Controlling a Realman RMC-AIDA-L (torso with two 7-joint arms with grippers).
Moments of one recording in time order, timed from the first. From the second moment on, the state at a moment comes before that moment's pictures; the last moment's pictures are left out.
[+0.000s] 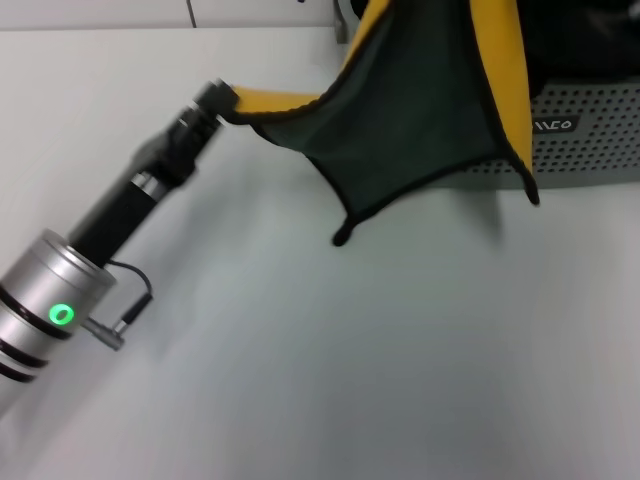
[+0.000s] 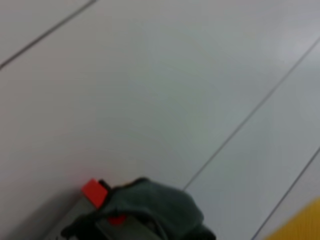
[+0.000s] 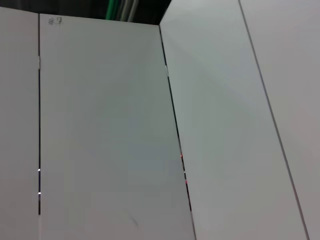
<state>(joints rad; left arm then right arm) -0.39 -2.10 1.75 0.13 0.20 1.59 -1.18 0.93 2.03 -0.12 -0.36 -1.87 -1.78 1.18</state>
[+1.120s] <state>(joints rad) -0.27 -2.11 1.99 0.26 0.05 1.47 -0.23 0.77 2.02 -1.29 -1.00 -1.19 -1.09 1.43</state>
